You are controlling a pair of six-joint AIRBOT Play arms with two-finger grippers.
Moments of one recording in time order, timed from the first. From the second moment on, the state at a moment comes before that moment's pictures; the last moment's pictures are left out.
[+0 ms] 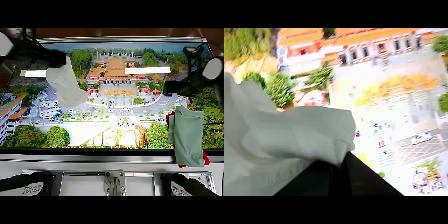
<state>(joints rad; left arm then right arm) -0.29 -1.37 1.84 1.39 -1.22 -1.56 0.07 -1.20 1.44 -1.52 1.37 1.59</state>
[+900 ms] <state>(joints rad) -0.70 -1.53 1.59 1.15 -0.94 -1.70 0.07 -0.99 1.52 -1.58 1.63 1.57</state>
